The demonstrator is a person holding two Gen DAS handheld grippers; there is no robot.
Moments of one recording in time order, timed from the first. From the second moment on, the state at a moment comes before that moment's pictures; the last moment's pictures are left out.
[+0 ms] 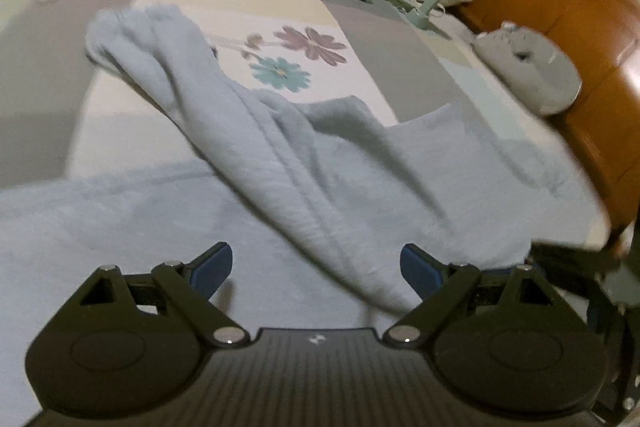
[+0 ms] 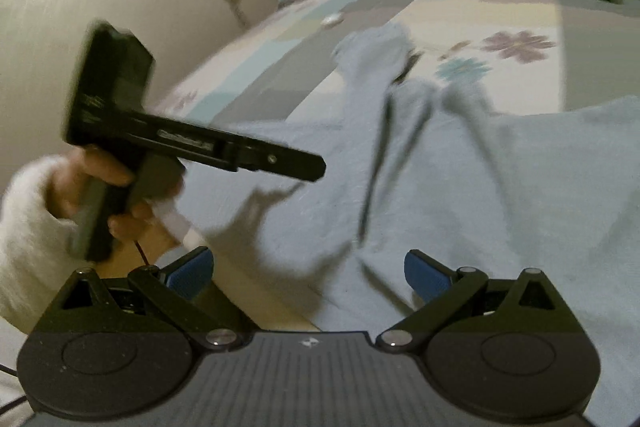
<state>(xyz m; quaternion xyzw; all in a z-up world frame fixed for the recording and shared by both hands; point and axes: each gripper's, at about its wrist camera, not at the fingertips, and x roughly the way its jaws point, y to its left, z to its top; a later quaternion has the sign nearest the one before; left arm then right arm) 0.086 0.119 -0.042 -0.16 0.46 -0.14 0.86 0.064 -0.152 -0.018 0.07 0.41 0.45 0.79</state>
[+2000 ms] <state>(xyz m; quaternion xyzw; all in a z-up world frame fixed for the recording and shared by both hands) 0.050 0.141 -0.025 -0.25 0.34 -0.03 0.91 0.044 -0.250 -0.029 0.16 0.37 0.34 0.85</state>
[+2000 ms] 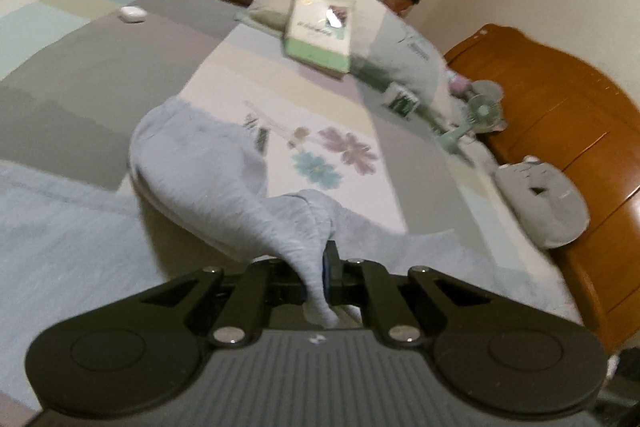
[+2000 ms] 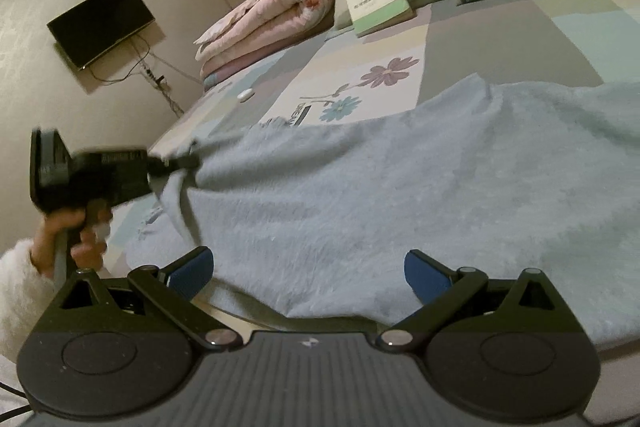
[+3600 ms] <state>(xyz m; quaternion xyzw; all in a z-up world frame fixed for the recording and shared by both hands) 0.052 0.168 -0.053 -0.18 0.45 -0.01 0.88 -0.004 -0.242 -0.022 -0.27 0.33 0.31 0.85</state>
